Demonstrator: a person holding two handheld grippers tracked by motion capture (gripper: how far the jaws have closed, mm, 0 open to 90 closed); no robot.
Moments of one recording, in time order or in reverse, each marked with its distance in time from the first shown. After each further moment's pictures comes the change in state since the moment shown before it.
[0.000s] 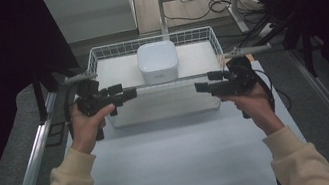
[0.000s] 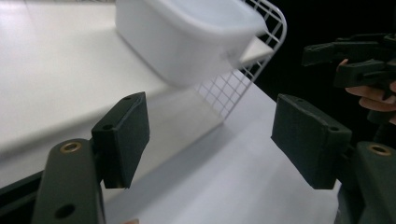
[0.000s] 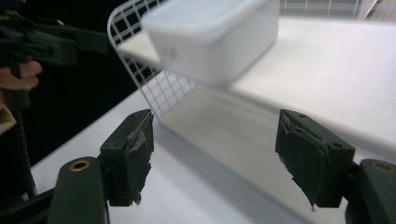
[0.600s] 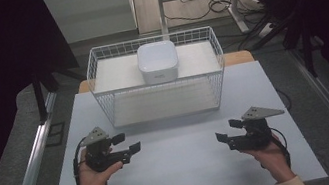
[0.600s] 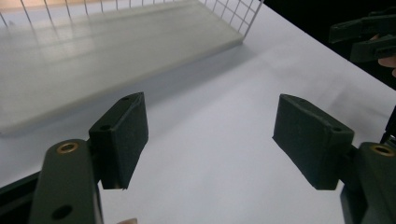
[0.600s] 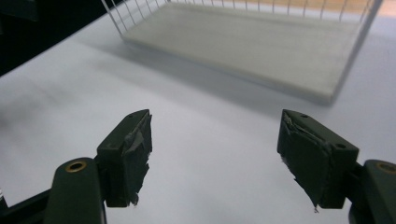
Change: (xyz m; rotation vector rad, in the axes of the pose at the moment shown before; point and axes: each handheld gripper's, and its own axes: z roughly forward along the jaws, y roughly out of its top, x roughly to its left) left arm -0.007 -0.131 0.000 0.083 0.083 0.061; right arm -0.001 -0.150 -0.013 0.072 -0.130 0.003
